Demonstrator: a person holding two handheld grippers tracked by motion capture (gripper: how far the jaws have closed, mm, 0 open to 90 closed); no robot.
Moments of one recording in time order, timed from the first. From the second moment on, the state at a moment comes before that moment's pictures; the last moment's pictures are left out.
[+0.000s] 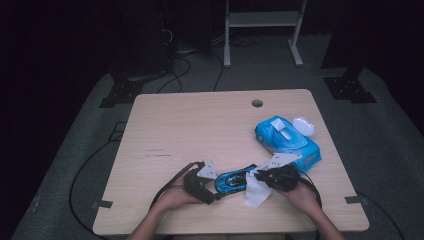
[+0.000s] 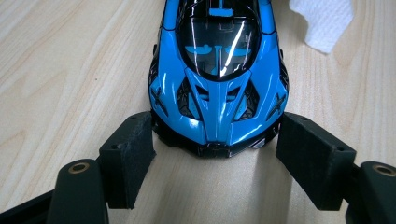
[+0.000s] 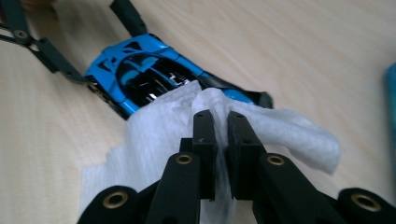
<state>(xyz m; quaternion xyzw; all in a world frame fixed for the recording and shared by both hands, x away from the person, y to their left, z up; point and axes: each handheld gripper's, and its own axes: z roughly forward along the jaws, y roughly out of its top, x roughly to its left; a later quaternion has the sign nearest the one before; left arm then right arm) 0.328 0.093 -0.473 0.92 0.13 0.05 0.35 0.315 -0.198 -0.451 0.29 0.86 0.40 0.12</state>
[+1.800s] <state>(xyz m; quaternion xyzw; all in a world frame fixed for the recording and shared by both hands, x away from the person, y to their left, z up) 0.317 0.086 -0.457 0.89 0.10 0.04 0.45 0.284 -0.215 -0.427 0.25 0.82 0.50 0.14</state>
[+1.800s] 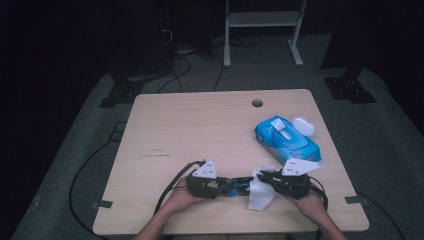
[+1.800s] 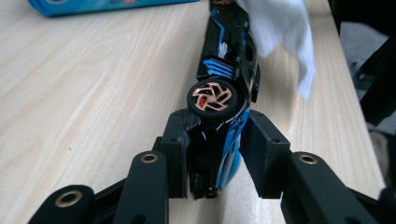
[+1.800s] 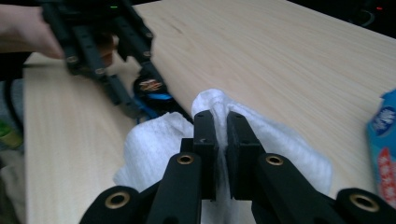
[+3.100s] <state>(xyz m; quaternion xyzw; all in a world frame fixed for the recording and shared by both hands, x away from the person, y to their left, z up) 0.322 0.108 -0.467 0.88 0.12 0.08 0.46 0.303 -0.100 -0.431 0.19 0.85 0.47 0.14</state>
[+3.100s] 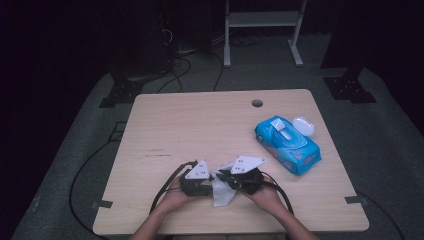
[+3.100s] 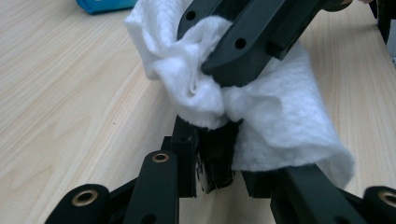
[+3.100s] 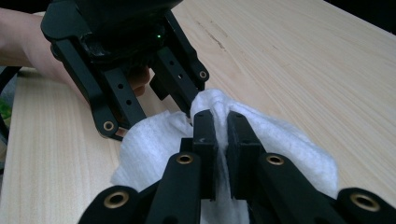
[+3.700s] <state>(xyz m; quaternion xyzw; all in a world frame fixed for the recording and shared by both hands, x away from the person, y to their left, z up) 0.328 0.101 -0.468 0.88 0.14 0.06 0.45 0.313 -0.149 -0.431 0.26 0.84 0.45 0.17</state>
